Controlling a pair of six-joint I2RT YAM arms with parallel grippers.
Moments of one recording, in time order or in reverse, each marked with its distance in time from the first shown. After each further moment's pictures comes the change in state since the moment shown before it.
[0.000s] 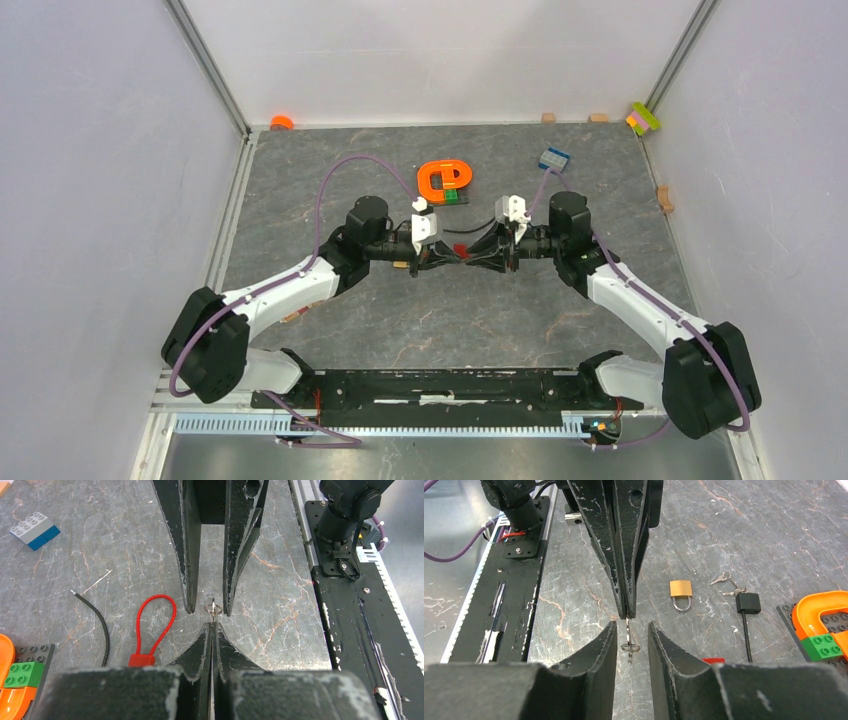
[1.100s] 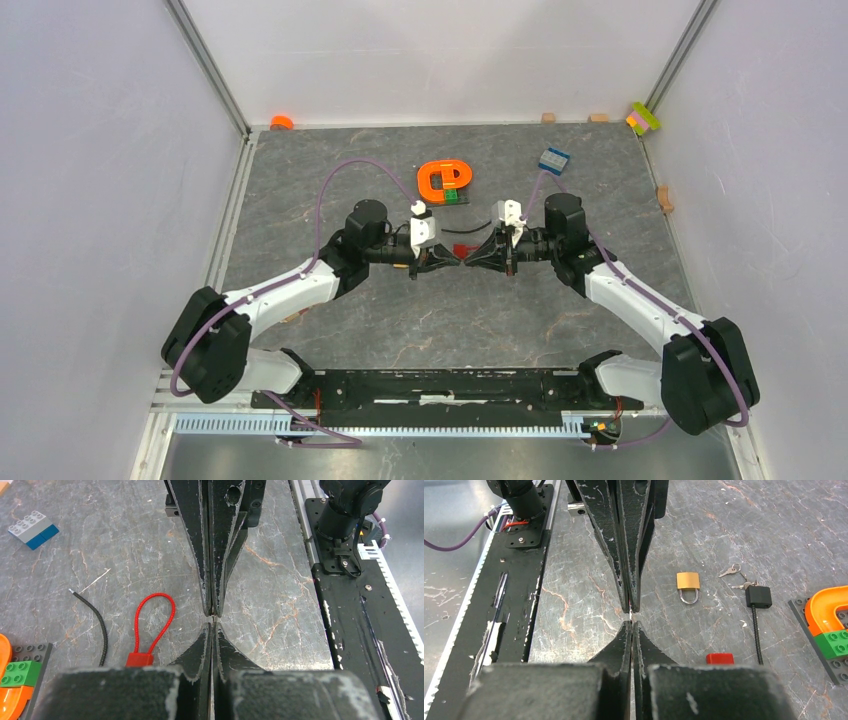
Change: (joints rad) left arm 0.000 0.000 -0.034 0.040 0.004 0.000; right arm 0.010 0.021 0.000 -0.059 -0.003 -0.060
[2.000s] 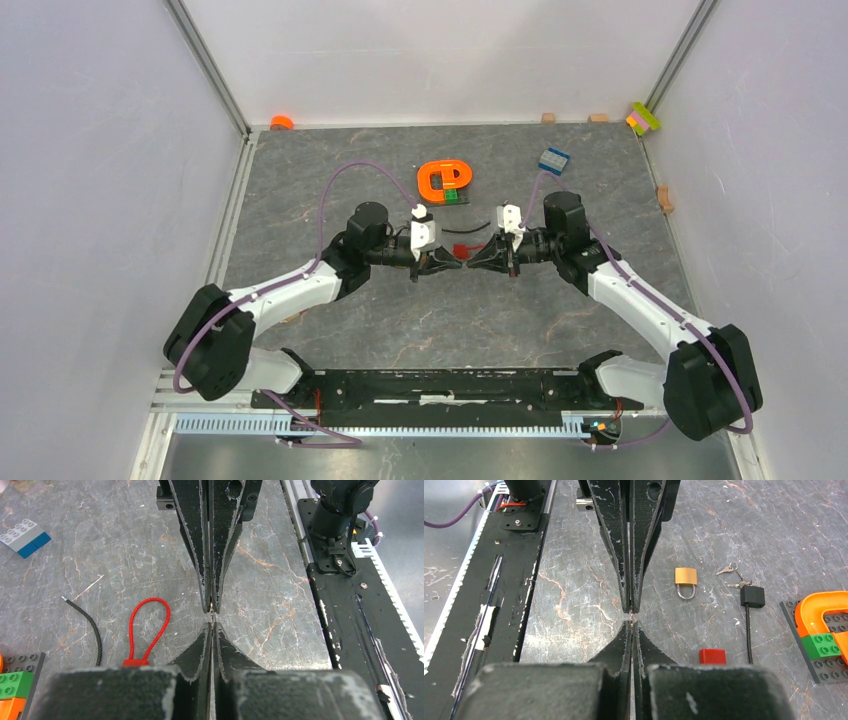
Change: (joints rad) left arm 0.000 0.014 -0.017 0.046 0.027 0.002; right arm 0.003 -0.027 0.045 -0.167 0.006 -0.163
